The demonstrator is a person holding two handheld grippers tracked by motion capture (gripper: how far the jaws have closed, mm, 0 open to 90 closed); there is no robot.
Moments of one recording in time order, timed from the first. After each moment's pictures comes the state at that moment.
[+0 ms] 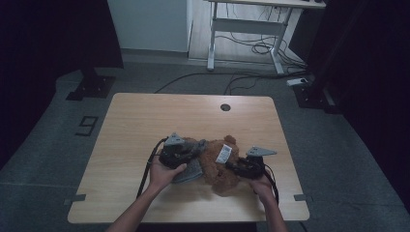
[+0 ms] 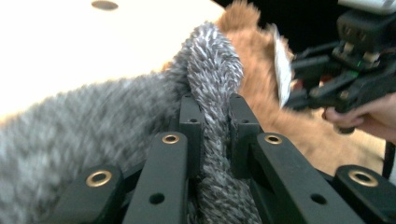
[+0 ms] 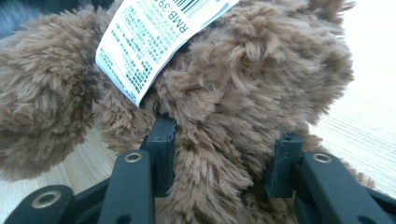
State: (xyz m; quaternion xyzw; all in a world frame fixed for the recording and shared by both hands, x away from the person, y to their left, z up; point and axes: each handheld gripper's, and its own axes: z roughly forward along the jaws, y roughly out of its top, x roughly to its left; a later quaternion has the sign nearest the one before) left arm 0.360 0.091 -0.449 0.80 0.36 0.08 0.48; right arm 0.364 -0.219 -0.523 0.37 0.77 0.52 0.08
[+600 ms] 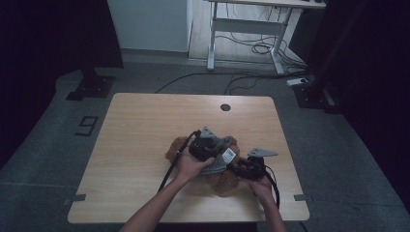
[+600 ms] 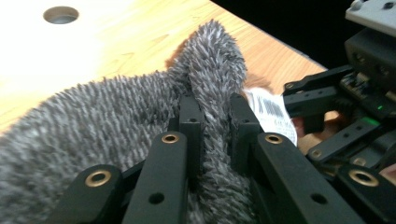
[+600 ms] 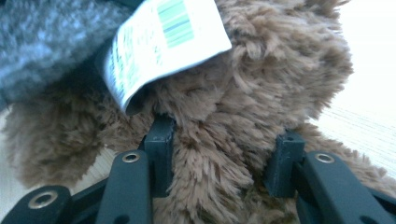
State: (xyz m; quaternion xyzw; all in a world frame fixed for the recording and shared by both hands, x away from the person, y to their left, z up) left arm 0.387 0.010 -0.450 0.83 0.34 0.09 0.44; right arm 0.362 -0.221 -0.528 0.39 0.76 0.52 0.07
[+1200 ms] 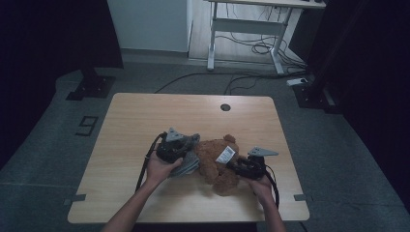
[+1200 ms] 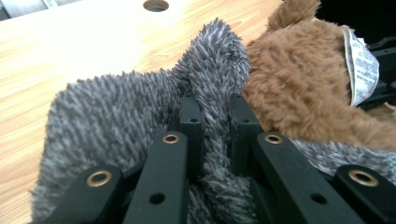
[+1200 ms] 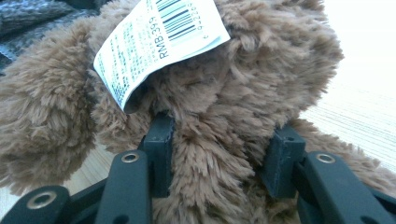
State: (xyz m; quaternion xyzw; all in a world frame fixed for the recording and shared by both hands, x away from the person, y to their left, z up) left arm 0.373 0.104 -0.454 0.80 0.38 0.16 0.43; right arm 0.364 -0.222 -0.527 0.40 0.75 0.52 0.07
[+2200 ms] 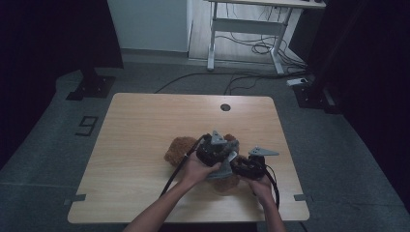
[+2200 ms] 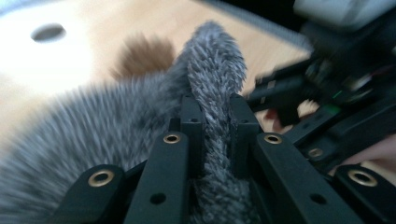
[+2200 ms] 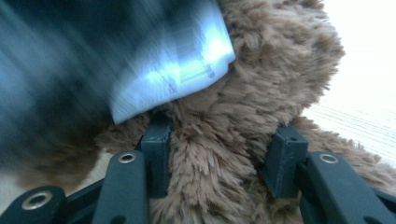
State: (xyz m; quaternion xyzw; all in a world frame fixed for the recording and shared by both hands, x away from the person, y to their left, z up) left arm 0.368 -0.024 -0.451 0.85 0.30 0.11 0.42; right arm 0.365 -0.223 -0.528 0.41 0.74 0.52 0.07
